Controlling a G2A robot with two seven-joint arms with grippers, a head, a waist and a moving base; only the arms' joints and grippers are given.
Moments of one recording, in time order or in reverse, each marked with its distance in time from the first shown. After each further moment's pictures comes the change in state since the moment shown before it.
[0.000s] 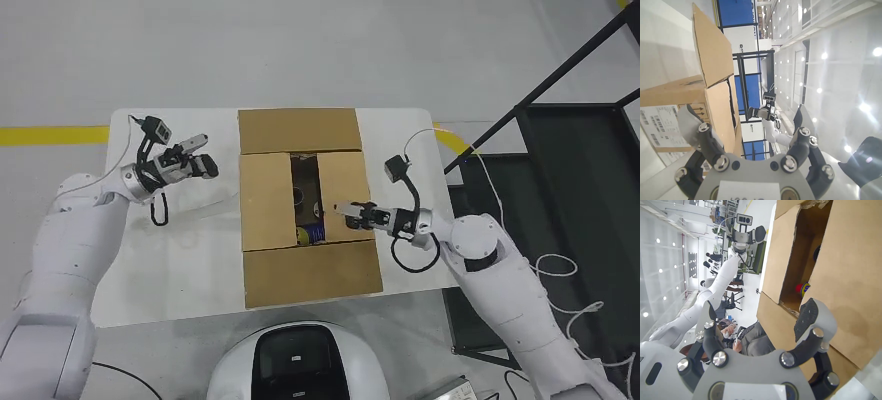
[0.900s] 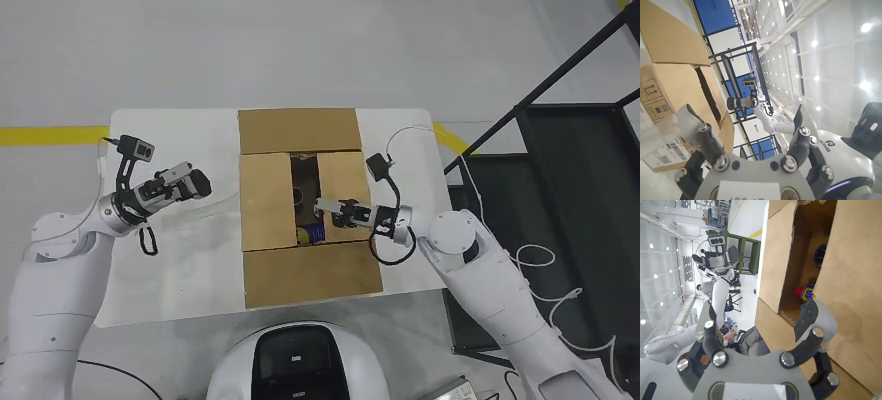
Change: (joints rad) left arm 0.393 0.101 -0.246 -0.614 0.061 0.103 0.122; right arm 0.068 -0.023 -0.102 0.019 -0.017 0.099 -0.060
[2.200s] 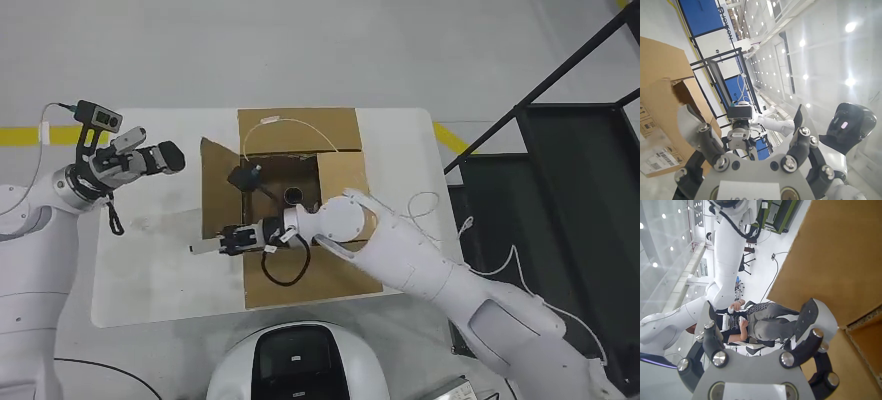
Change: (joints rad) left arm -0.129 0.027 -0.054 0.059 -0.172 0.111 -0.162; right arm 0.504 -0.286 -0.611 0.295 0.131 -0.089 -0.035
